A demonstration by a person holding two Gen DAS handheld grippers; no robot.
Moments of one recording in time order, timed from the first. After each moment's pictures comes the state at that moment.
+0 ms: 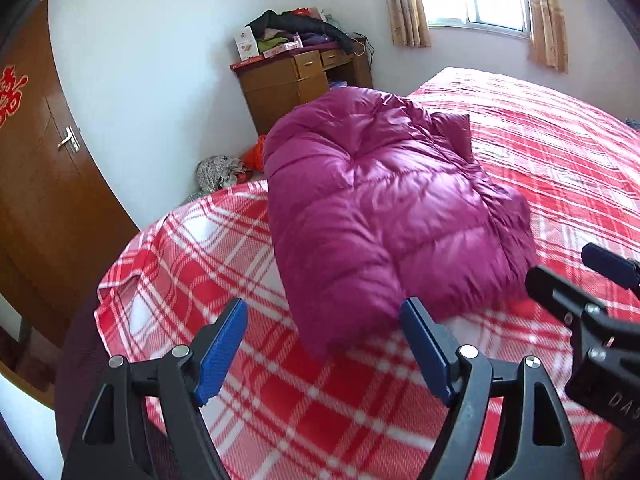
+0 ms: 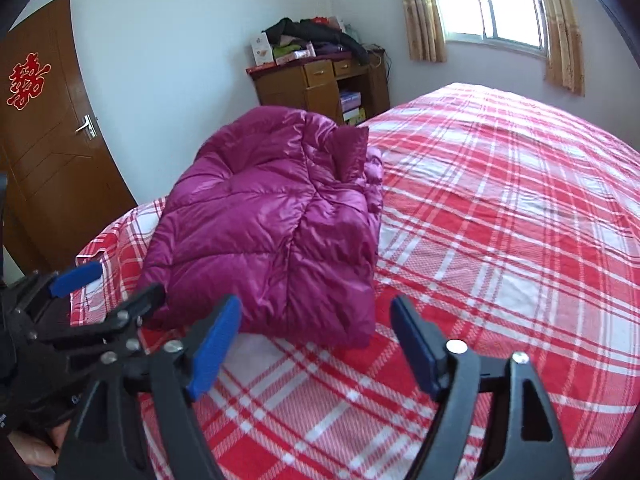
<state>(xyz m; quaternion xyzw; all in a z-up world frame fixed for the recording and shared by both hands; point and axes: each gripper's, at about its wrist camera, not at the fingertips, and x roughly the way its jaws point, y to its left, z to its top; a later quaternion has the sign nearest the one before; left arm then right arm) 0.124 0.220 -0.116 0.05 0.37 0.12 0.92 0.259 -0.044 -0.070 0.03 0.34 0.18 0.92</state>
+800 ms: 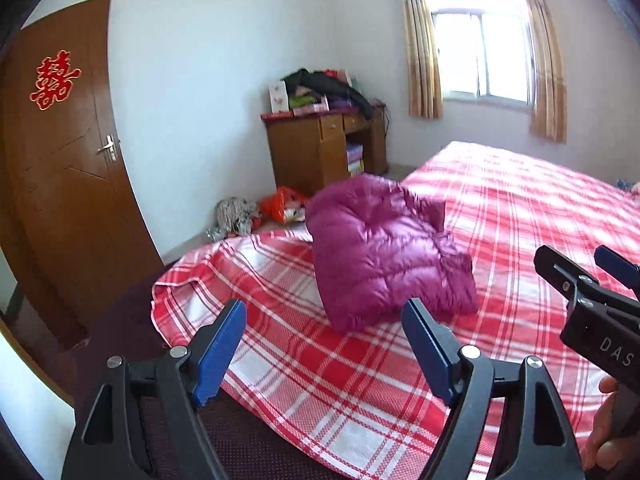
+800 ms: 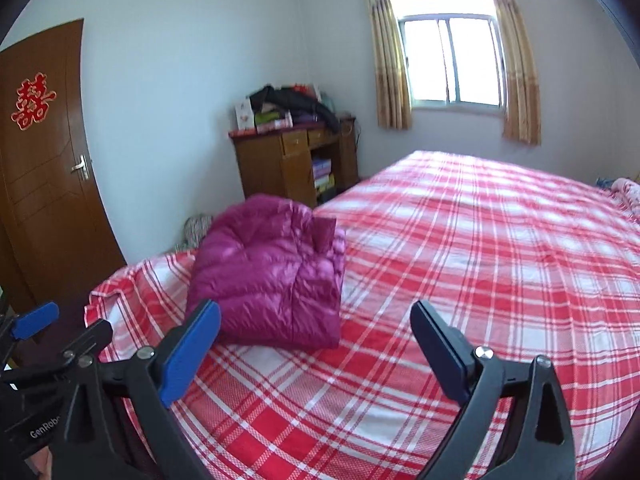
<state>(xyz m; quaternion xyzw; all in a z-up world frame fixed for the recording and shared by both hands) -0.007 0.218 -0.032 0.00 0.25 0.14 0.96 0.160 -0.065 0.014 0.03 0.20 0.12 0.97</state>
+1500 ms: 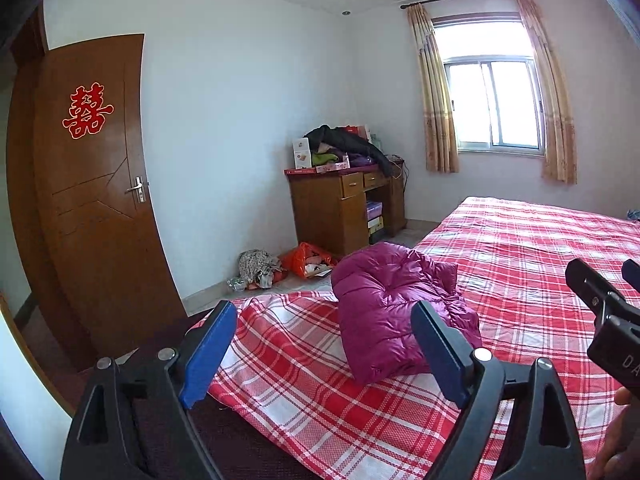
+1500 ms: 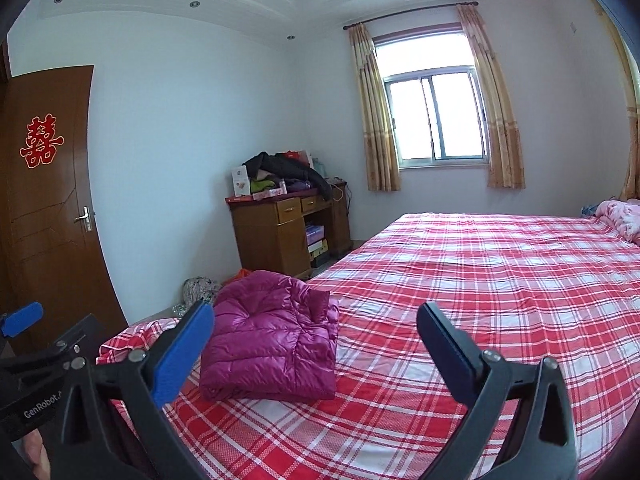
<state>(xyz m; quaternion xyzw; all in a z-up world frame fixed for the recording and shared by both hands) -0.044 0.219 0.007 0.02 0.15 0.17 0.97 0.131 -0.079 0.041 0.05 0.11 0.11 0.99</state>
